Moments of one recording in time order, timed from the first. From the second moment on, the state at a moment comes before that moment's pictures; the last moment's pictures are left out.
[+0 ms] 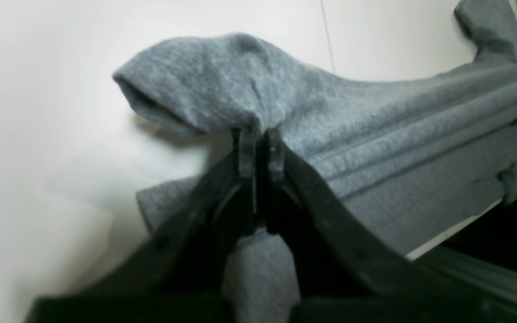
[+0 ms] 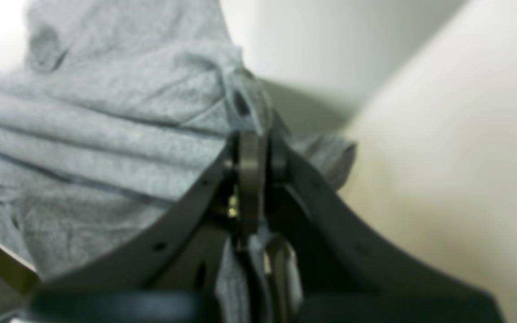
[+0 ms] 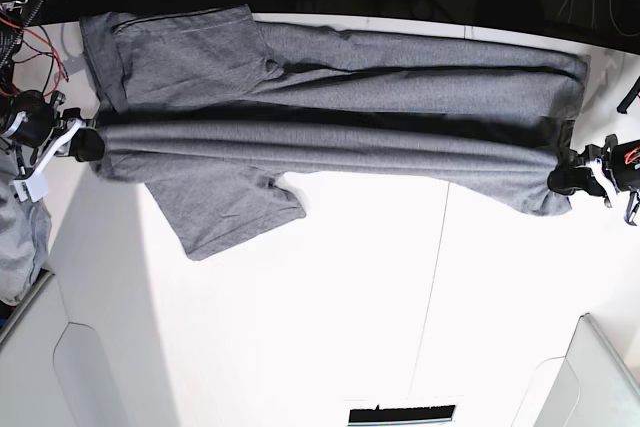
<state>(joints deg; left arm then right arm) -6.3 -44.2 -0.3 57.7 -60.5 -38.4 51.0 -1.4 24.5 17.2 72.0 38.9 34.4 -53.1</state>
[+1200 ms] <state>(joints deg) -2.9 -39.9 -0.3 58.0 -61.1 -38.1 50.8 15.6 11.9 12.1 48.6 25.3 33.1 -35.8</state>
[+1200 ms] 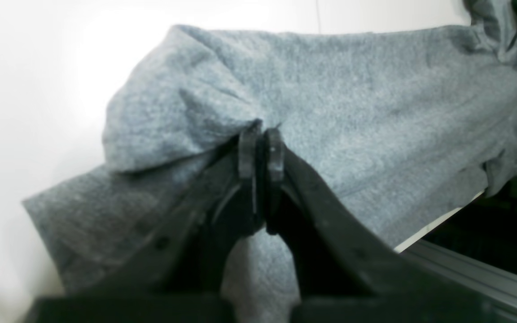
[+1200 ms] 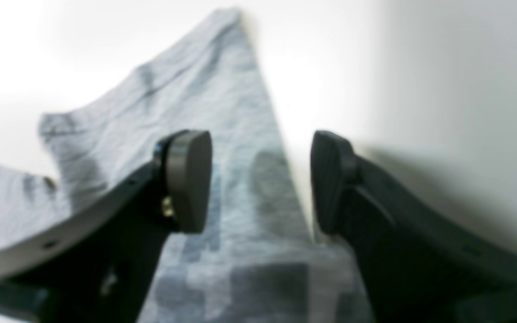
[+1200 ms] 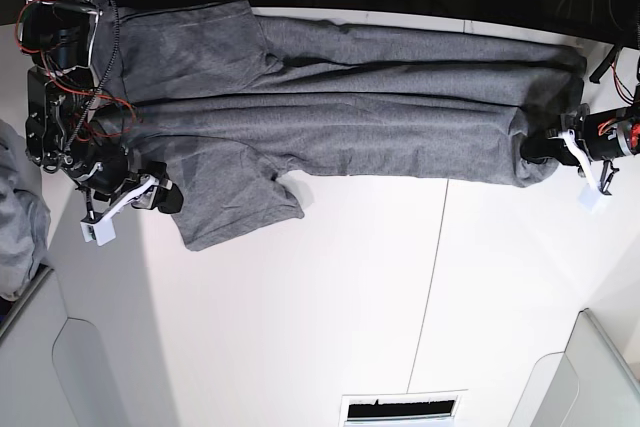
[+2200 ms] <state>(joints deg) -0.7 -49.3 -0.3 65.1 -78.7 -38.1 67.3 -9.2 13.3 12.6 98.3 43.0 33.7 -57.8</state>
